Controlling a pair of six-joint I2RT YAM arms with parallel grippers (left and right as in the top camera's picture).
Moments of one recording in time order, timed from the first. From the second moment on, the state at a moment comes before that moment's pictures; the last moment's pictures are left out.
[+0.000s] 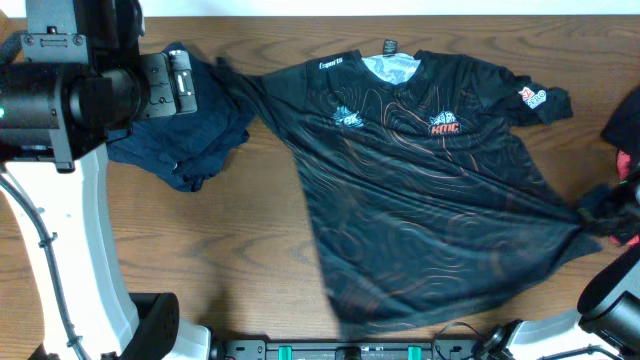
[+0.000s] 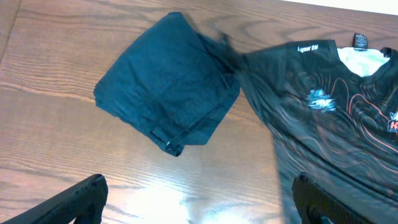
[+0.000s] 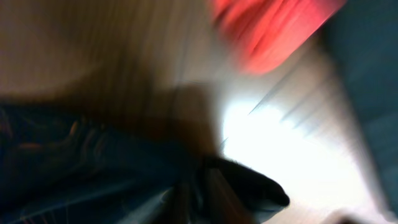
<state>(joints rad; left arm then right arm) -0.03 1.67 2.42 -1.69 -0.08 -0.15 -0.67 1.74 1.23 -0.98 0.14 0.37</state>
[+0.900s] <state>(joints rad) -0.05 1.68 1.90 -1.54 0.14 -0.14 -0.40 1.74 1.27 -0.92 -0.44 0.12</state>
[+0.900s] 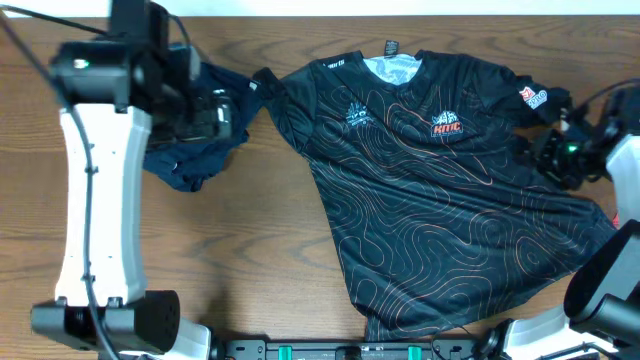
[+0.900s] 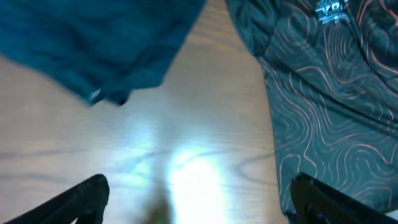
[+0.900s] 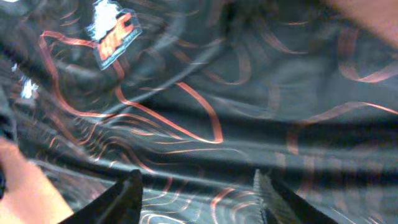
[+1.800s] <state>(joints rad) -0.26 2.11 1.49 -0.62 0.19 -0.38 -0.34 1.74 1.25 -0.99 -0.49 0.11</state>
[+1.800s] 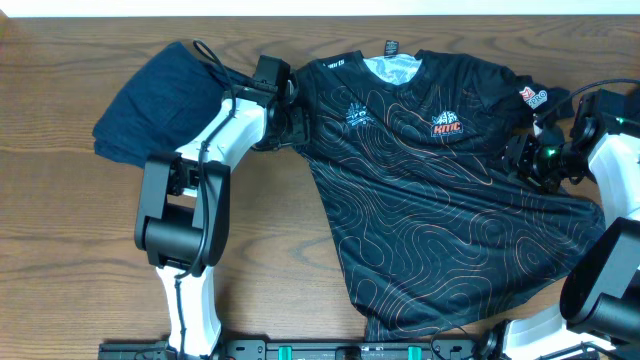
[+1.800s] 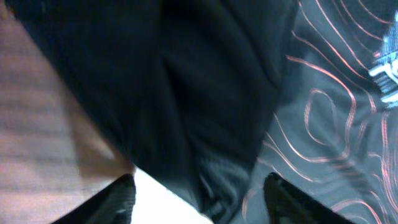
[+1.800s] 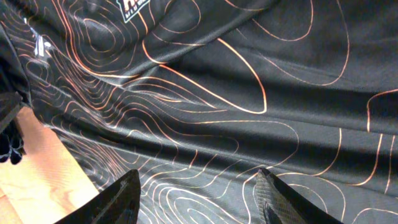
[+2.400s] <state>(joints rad) -0.26 2.12 1.49 -0.95 0.00 -0.33 -0.34 1.74 1.25 -0.99 -0.46 0.11</state>
